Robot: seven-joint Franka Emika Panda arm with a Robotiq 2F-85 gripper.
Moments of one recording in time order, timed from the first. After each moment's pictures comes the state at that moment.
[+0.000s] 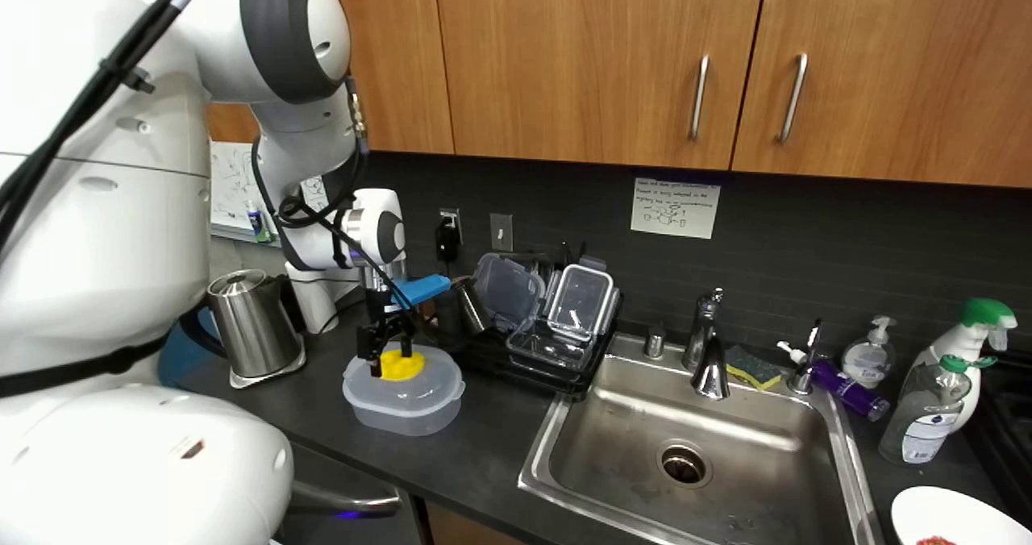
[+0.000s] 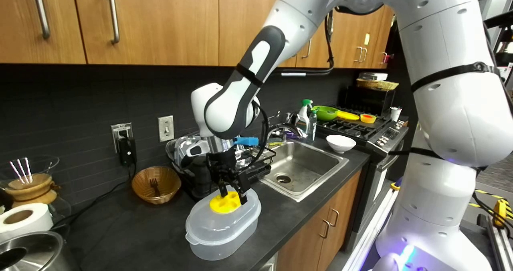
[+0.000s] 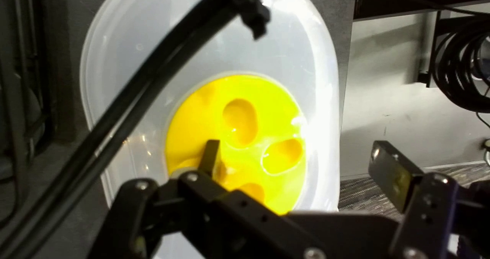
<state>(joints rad) 0.10 0.42 0.24 -2.24 -0.16 2.35 -1.11</state>
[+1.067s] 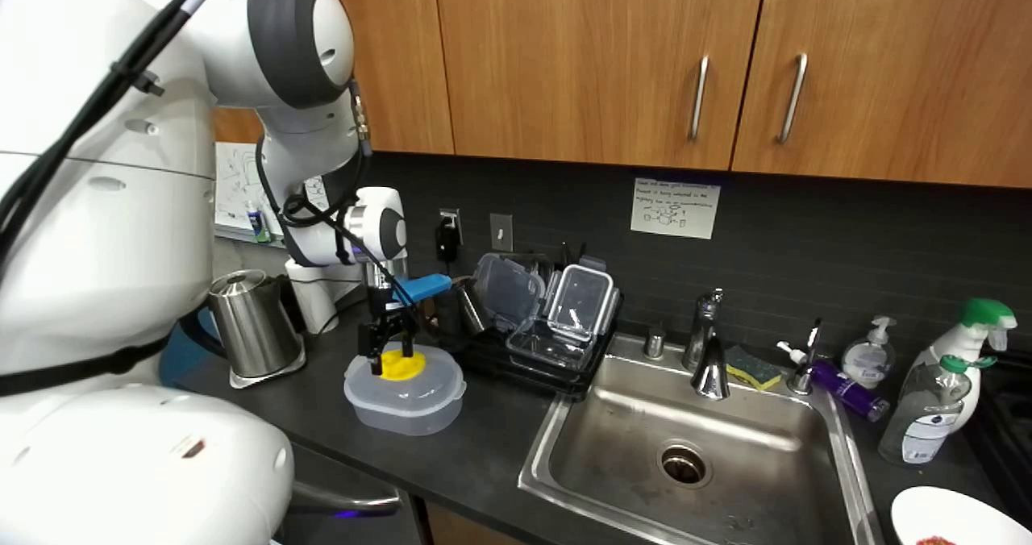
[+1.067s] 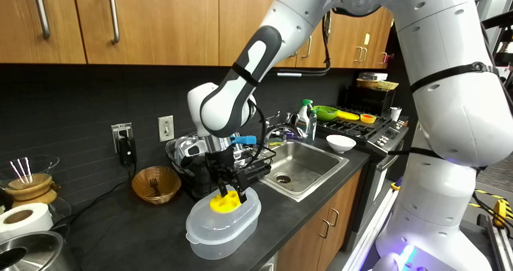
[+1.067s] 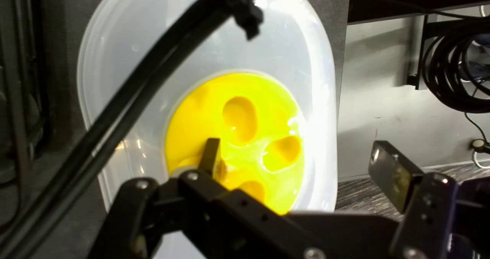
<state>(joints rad) 0.11 0.44 0.24 -2.19 -0.16 2.29 -1.11</state>
